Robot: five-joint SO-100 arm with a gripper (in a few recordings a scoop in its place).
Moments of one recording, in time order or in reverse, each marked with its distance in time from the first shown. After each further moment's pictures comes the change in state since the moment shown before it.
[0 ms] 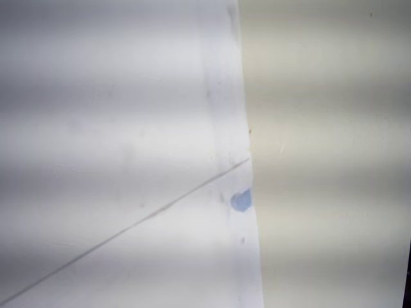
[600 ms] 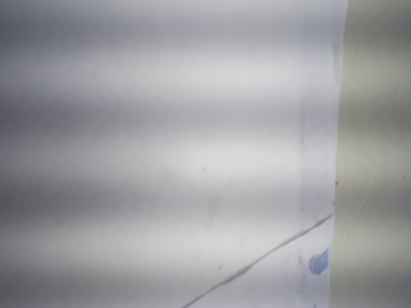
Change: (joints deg) arm -3.2 16.7 19.7 -1.0 0.0
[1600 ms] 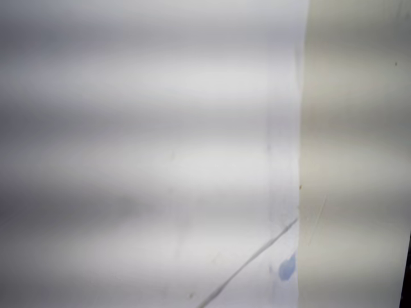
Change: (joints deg) arm 0.2 15.7 19.2 -7.4 0.4
